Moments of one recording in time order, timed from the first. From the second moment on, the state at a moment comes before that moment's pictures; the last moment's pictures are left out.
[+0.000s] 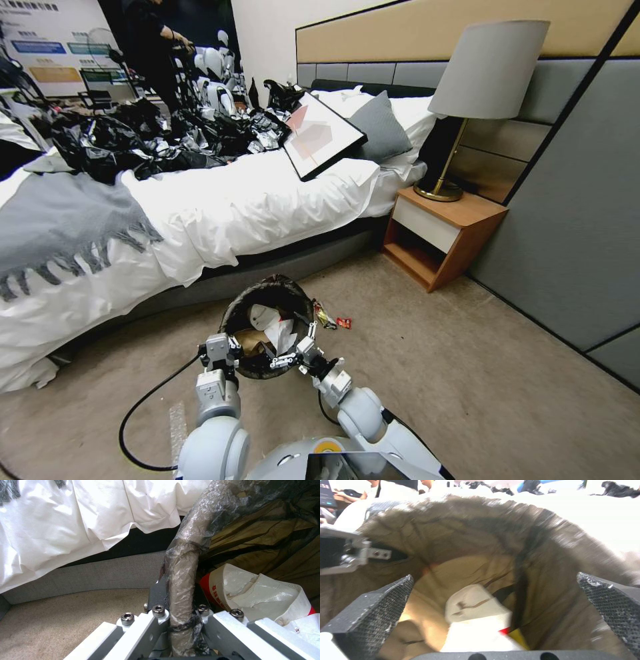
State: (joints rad) left arm 1.74 -1.53 -0.44 -2.33 0.01 0.31 -0.40; right arm -1.28 1.31 -0.10 1.85 0.01 0.25 -0.11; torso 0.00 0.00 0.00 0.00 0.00
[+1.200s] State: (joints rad) left arm 1.75 -1.52 -0.51 -2.31 -0.02 0.29 -0.40; right arm -1.72 1.44 0.31 2.17 -0.15 0.40 0.07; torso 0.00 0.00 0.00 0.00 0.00
